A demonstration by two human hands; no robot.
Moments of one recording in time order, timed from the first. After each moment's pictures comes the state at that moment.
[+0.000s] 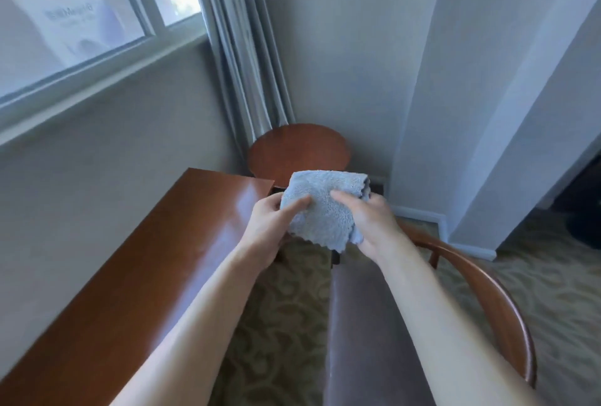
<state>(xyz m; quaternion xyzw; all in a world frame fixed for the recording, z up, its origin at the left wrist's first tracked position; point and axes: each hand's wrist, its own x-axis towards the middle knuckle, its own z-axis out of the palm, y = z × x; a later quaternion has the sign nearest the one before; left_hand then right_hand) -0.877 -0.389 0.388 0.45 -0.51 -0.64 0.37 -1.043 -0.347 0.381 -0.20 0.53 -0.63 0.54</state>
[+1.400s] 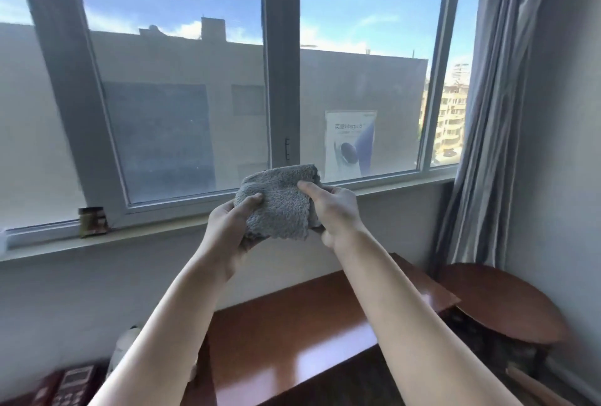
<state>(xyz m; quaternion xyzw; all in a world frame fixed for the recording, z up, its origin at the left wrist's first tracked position) -0.536 0.094 0.697 0.48 -0.27 -0.33 0.76 -0.677 0.007 0.728 -0.53 0.28 -0.46 0.66</state>
